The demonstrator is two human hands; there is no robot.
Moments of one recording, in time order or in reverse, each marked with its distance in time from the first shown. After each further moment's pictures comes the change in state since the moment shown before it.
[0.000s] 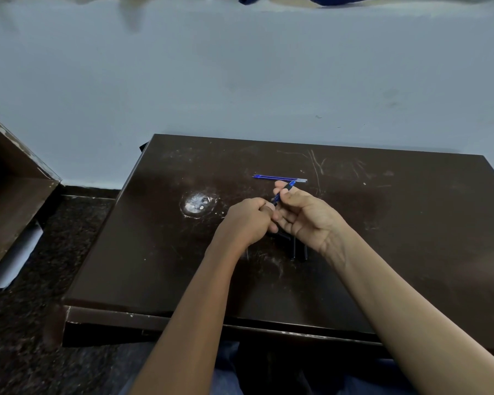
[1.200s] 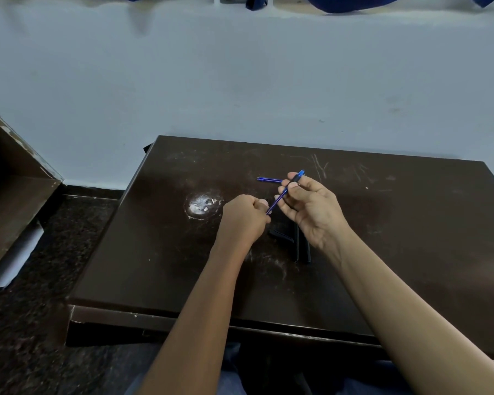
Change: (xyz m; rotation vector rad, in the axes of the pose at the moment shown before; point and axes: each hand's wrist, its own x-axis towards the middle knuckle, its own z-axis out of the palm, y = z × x) left_hand -0.005 0.006 -0.007 0.022 0.199 -0.062; right_hand 0.009 0.000 0.008 0.066 0.088 -0.252
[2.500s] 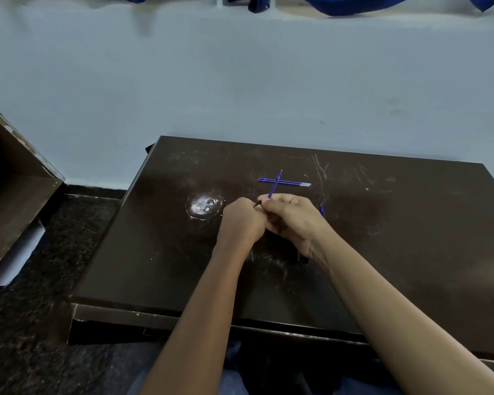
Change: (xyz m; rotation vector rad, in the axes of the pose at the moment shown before) left_hand 0.003 -0.002 -0.002 0.072 -0.015 -0.089; right_hand -0.015 0.010 0.017 -0.394 -0.090 0.182
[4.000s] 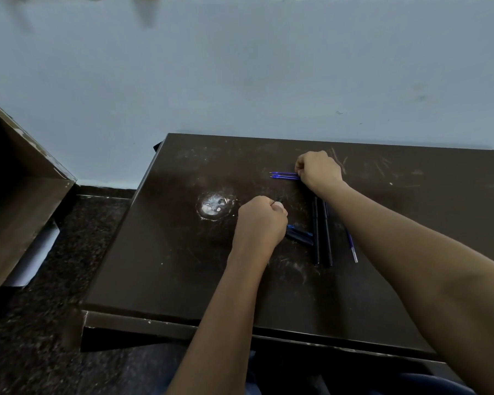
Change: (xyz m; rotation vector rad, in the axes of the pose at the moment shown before) left_hand 0.006 -0.004 0.007 -0.109 0.027 0.084; right_hand 0.153 -0.022 -0.045 -1.468 0.357 -0.374
